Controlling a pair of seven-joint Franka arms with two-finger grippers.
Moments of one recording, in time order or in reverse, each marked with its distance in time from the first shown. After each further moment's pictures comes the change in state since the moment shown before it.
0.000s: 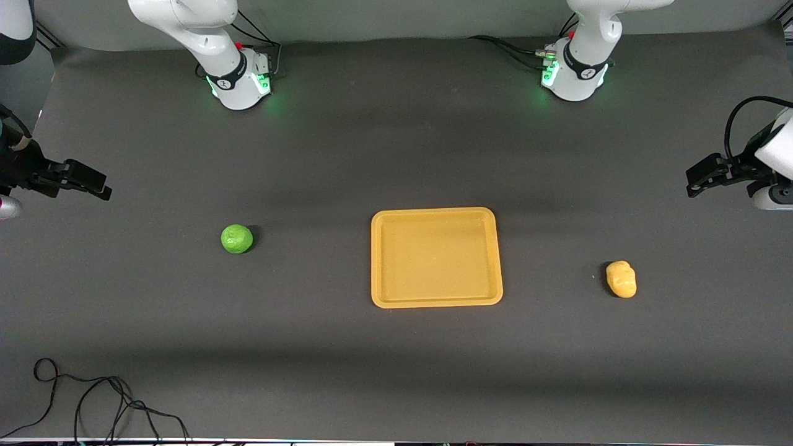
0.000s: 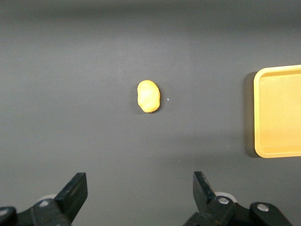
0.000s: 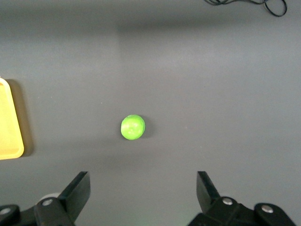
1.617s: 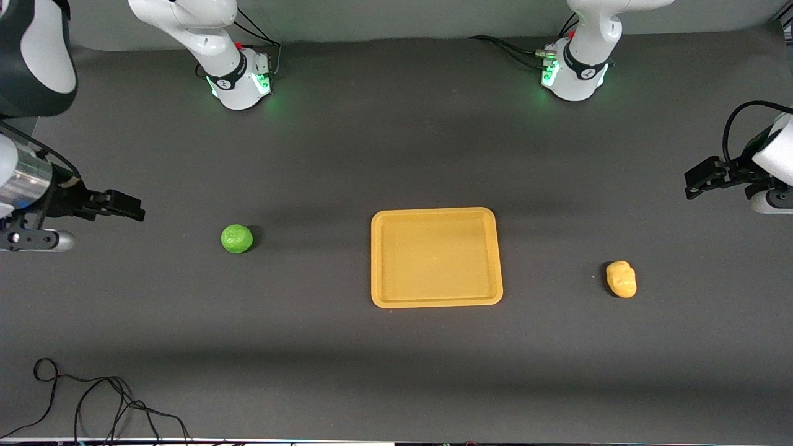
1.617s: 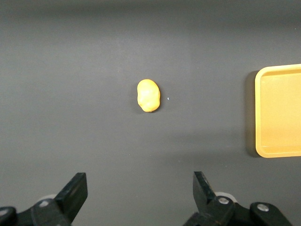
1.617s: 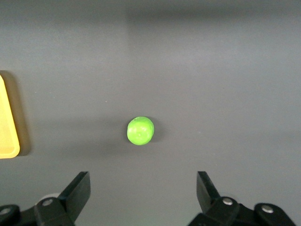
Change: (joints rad) left arm 0.001 0.010 0.001 0.000 -0.001 0.001 0.001; right arm -0.040 0.107 0.081 -0.049 0.004 0.098 0.001
